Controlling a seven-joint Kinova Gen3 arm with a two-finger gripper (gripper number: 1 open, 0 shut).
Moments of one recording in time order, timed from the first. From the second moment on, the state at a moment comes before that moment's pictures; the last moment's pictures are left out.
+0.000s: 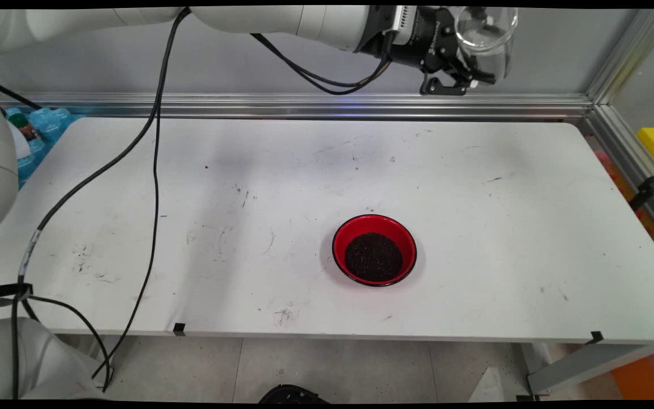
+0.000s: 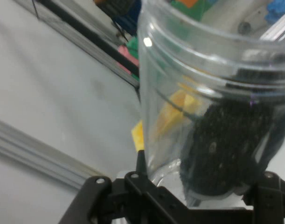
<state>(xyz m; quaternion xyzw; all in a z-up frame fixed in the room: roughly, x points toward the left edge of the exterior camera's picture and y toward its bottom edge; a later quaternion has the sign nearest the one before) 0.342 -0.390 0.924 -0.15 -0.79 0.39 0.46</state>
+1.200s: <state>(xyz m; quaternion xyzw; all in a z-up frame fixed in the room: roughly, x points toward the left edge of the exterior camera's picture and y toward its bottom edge) 0.372 -0.400 0.882 0.07 -0.89 0.19 0.42</state>
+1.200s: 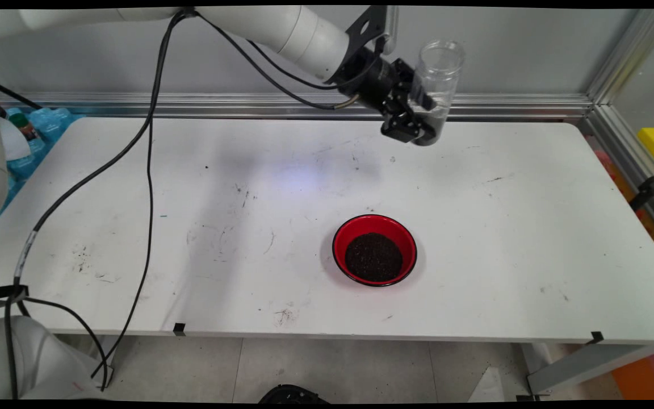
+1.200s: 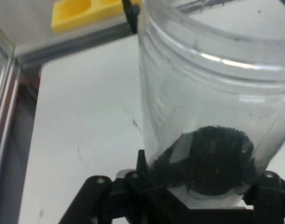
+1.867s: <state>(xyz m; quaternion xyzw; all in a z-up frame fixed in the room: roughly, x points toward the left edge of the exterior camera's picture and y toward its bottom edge) 0.405 -0.393 0.842 0.16 -0.90 0.14 0.39</state>
